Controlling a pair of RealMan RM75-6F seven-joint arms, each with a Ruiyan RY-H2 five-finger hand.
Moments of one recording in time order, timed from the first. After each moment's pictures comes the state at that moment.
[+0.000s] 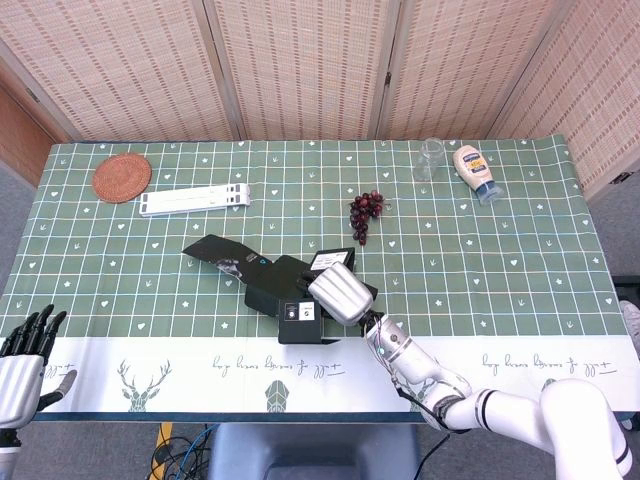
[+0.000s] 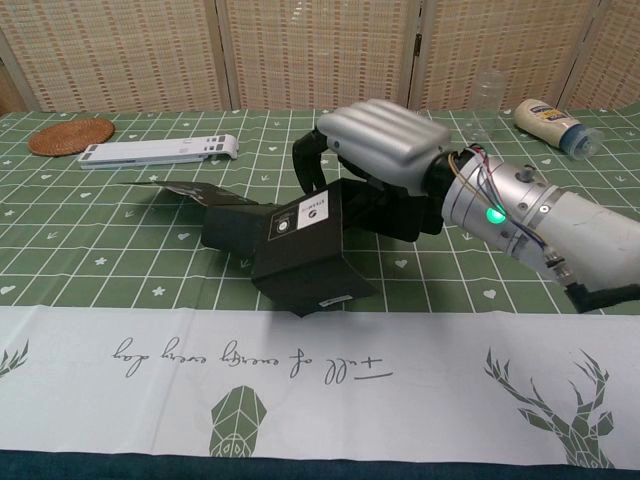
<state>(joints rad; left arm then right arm) -0.05 -1.13 -0.01 -1.63 1.52 1.51 0.15 0.82 -1.77 0.21 -1.21 -1.59 1.07 -0.16</state>
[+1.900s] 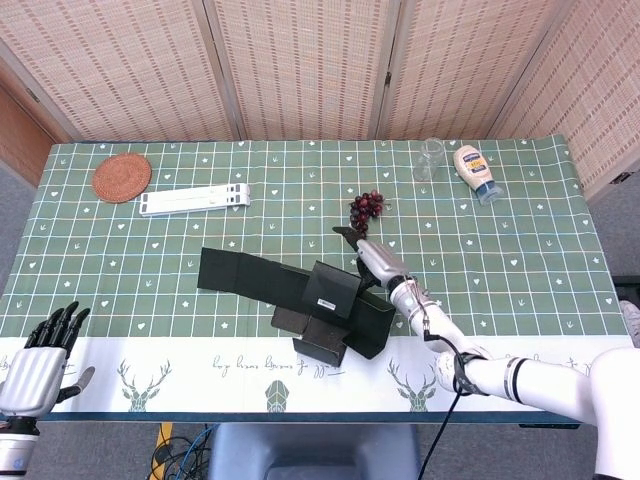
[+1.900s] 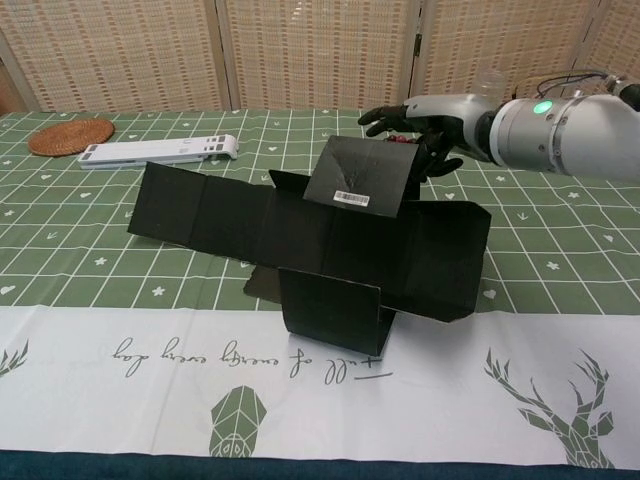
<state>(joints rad) -0.10 -1.14 -0.01 -1.63 1.50 1.43 0.16 0.97 -1.49 0.24 -1.46 -0.78 0.73 0.10</state>
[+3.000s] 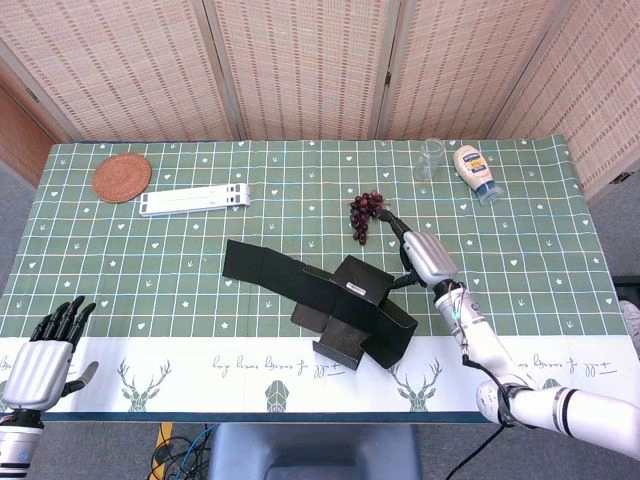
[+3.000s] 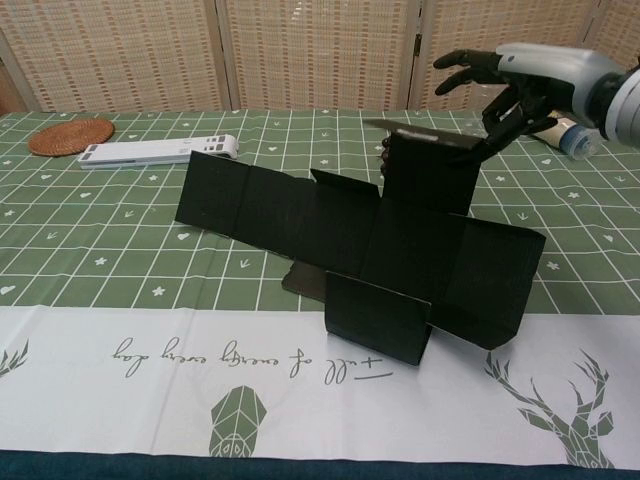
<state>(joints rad) -0.13 -1.13 -0.01 -1.67 1.49 1.40 0.21 0.75 -1.35 0.22 -1.60 -1.02 0.93 0.07</state>
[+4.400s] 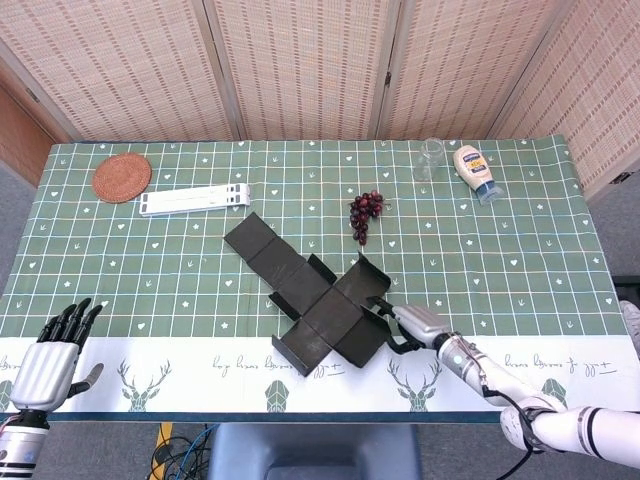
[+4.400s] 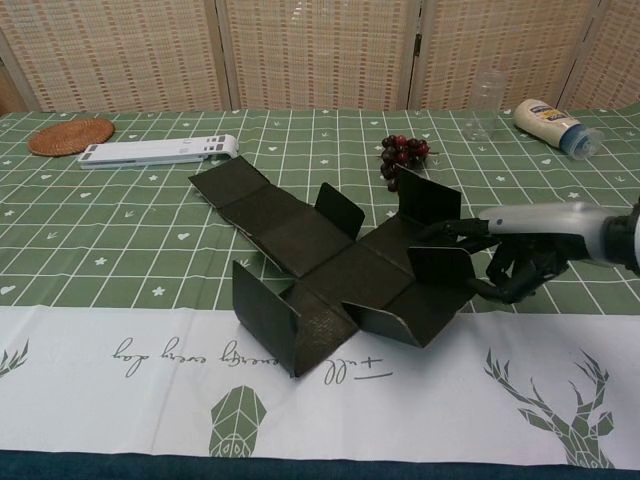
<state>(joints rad) -0.13 -1.14 0.00 -1.67 1.49 1.40 0.22 0.73 -1.31 0.10 -1.67 -1.14 0.58 0.15</state>
